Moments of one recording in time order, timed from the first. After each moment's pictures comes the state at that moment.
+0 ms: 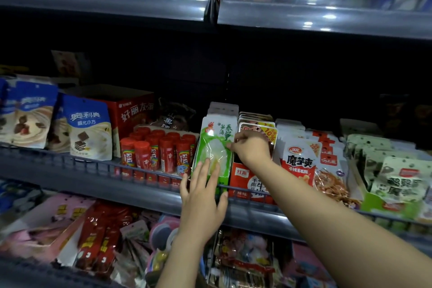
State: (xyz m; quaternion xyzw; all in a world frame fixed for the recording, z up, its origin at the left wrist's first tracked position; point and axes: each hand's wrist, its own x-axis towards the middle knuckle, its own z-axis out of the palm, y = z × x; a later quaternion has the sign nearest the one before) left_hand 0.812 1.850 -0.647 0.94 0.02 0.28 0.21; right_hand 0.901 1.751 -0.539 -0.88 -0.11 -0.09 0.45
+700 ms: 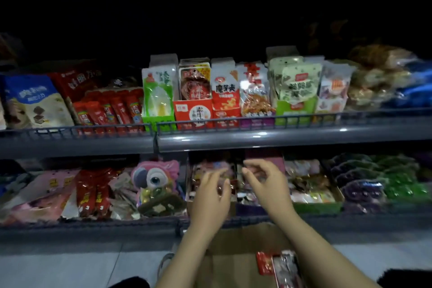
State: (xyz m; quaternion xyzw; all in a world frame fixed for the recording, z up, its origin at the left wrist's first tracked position) left_hand 0.689 1.715 -0.707 0.89 -0.06 0.16 0.43; right_hand 0.706 1.575 -0.686 -0.84 -0.05 -0.16 0.52
